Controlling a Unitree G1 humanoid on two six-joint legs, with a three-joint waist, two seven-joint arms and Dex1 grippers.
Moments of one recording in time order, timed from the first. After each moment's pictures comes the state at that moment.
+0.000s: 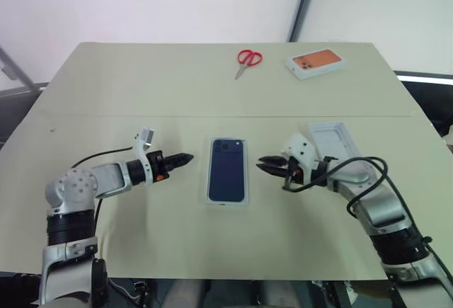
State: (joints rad) left arm -0.43 0.48 0.27 0.07 -0.99 1.30 -0.44; right arm -0.32 -0.60 0.16 -0.15 0.22 0.42 0.88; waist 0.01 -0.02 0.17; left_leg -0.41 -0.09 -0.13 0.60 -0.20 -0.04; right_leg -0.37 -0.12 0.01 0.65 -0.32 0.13
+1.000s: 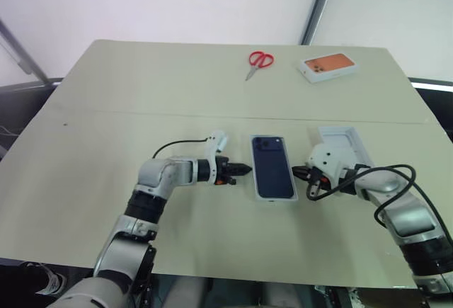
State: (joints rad) left arm -0.65 0.16 -0.14 0.29 -0.56 1.00 -0.70; right arm -0.21 -0.77 0.07 -0.10 0.13 0.36 0.90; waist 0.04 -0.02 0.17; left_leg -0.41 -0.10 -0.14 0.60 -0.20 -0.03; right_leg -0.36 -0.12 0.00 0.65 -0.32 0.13
